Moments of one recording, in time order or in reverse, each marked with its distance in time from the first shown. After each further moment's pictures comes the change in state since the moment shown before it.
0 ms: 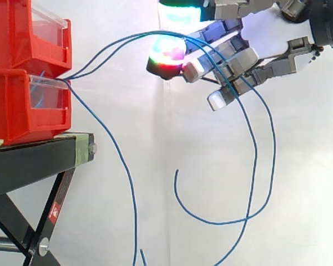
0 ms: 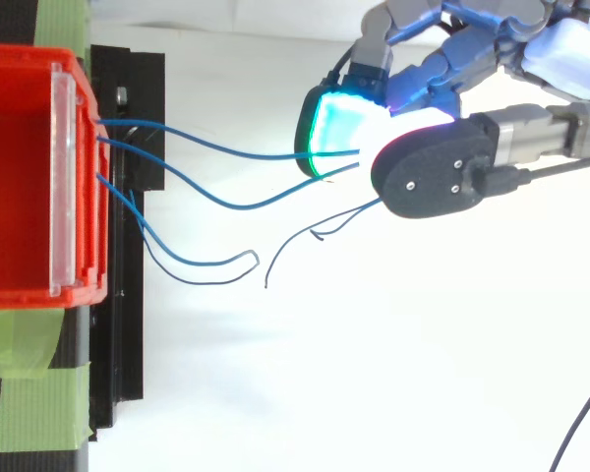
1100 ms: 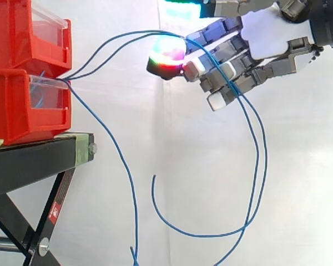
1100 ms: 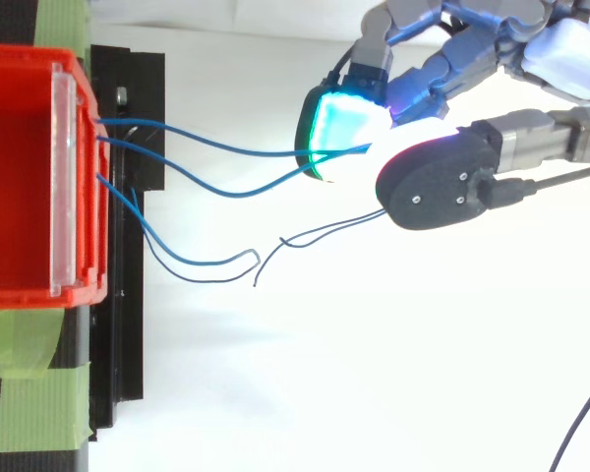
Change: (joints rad) arm 0.000 0.000 0.000 0.000 0.000 0.000
